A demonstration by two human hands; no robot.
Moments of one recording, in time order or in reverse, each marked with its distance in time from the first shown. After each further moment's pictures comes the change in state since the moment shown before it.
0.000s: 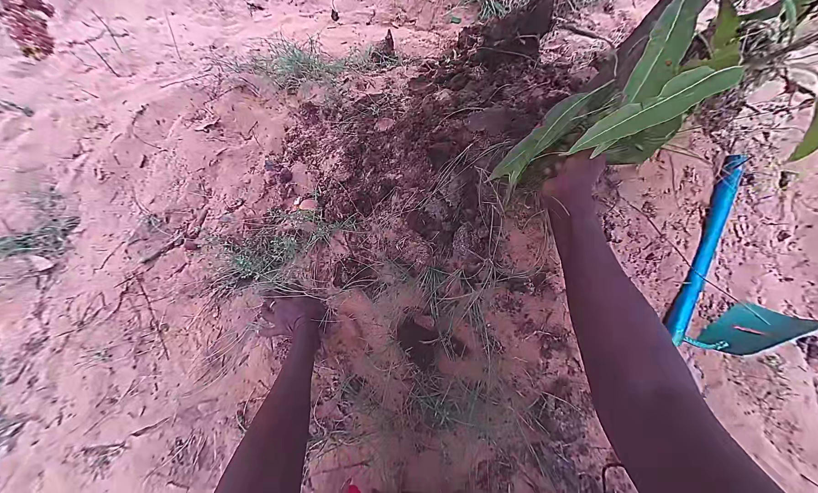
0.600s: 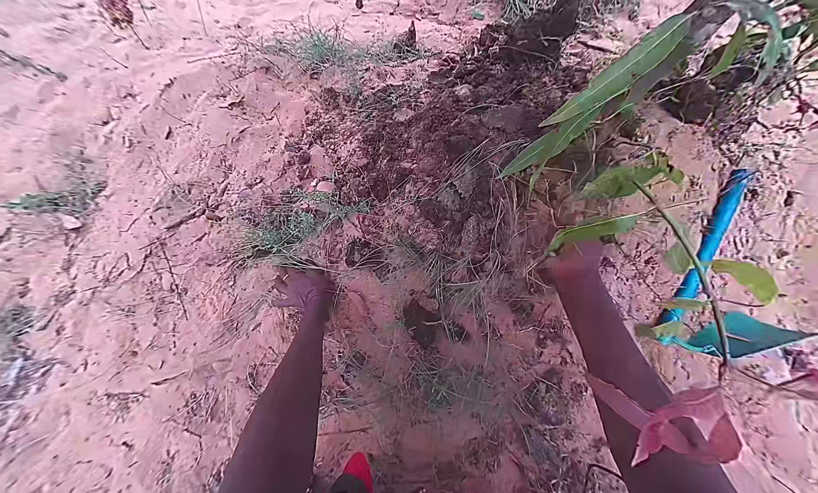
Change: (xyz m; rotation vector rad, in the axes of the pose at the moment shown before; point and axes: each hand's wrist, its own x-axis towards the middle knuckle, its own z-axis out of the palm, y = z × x) left_hand 0.000 0.000 -0.005 0.011 -0.051 0.028; right_hand -0.097 0.002 -0.092 -0.022 -0.109 0.346
